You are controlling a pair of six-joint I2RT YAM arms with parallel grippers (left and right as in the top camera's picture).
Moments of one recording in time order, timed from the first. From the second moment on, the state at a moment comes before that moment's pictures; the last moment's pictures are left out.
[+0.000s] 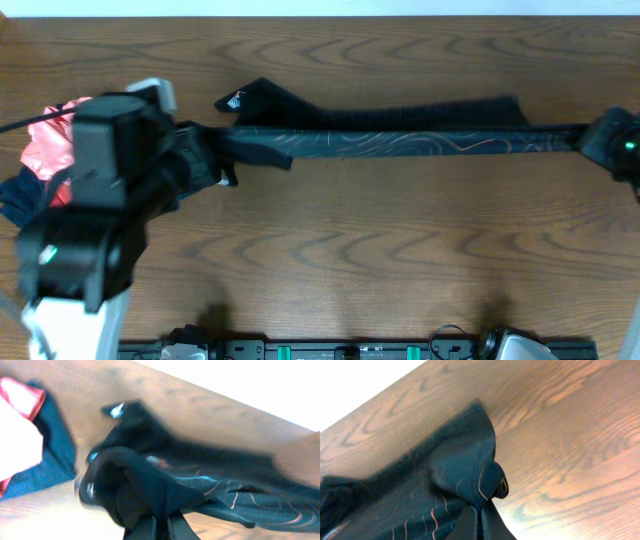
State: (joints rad) left arm -0.11 1.10 1.55 -1.16 0.14 -0.42; right arm -0.33 1.29 1.68 -1.28 -0.08 0.28
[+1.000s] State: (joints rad) left arm -0.07 1.18 1.77 -1.22 0.24 -0.38; right arm -0.41 1.46 2.07 -1.54 -0.10 0.20
